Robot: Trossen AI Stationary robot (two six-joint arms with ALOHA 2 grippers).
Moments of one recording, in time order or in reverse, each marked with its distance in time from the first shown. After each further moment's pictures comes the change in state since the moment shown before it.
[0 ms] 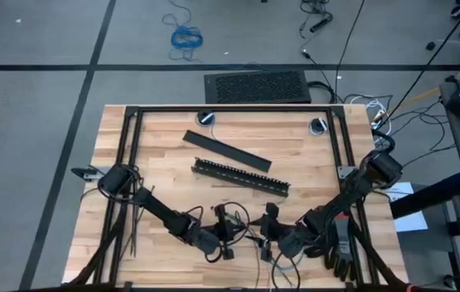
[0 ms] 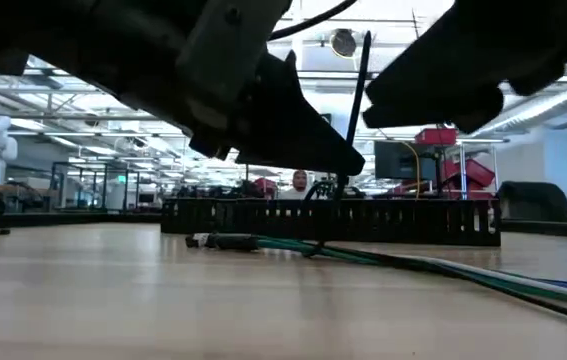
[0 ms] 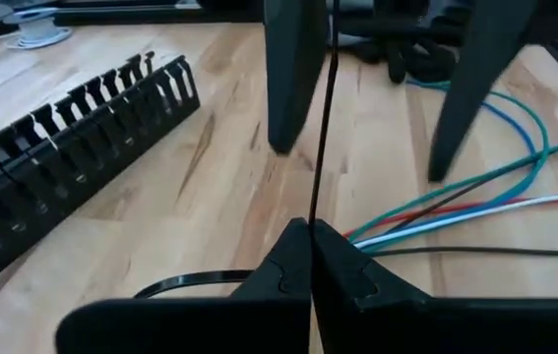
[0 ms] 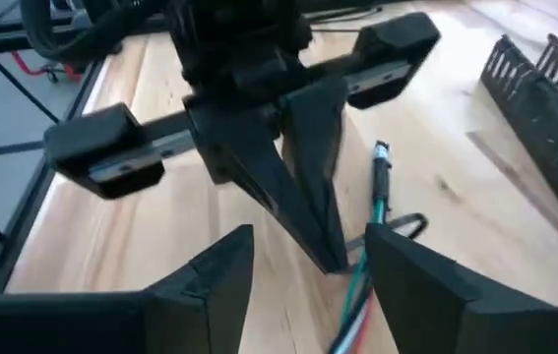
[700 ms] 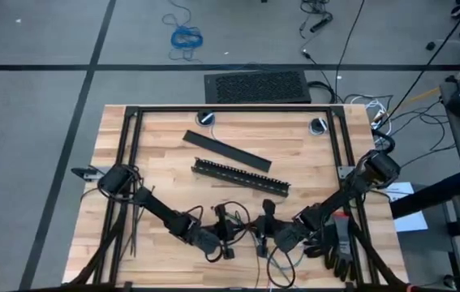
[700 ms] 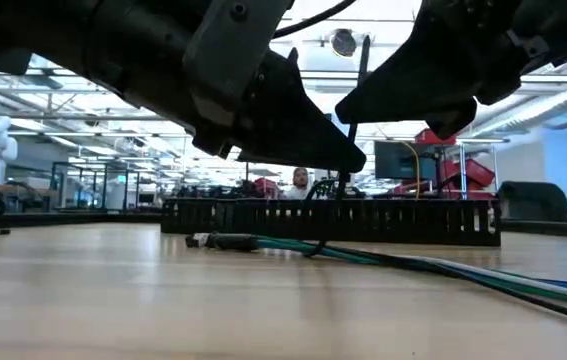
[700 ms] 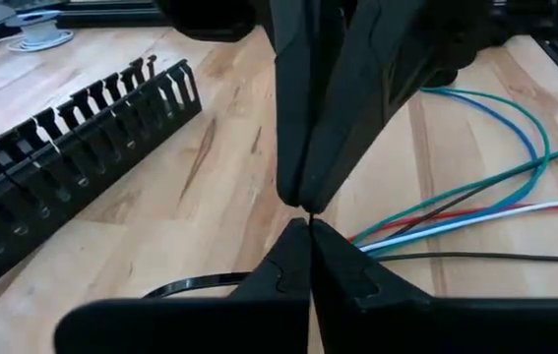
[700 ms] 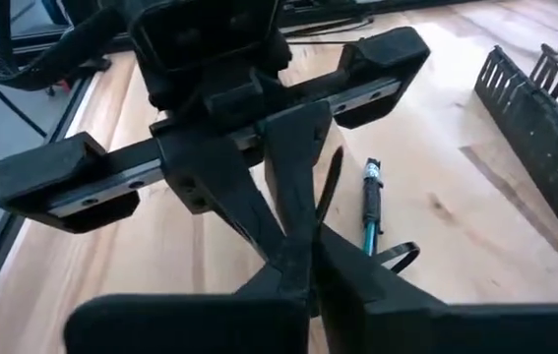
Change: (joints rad) left arm 0.000 -0.002 0.002 0.002 0.000 0.006; right arm -0.041 0.002 -0.001 0.023 -0.008 -0.022
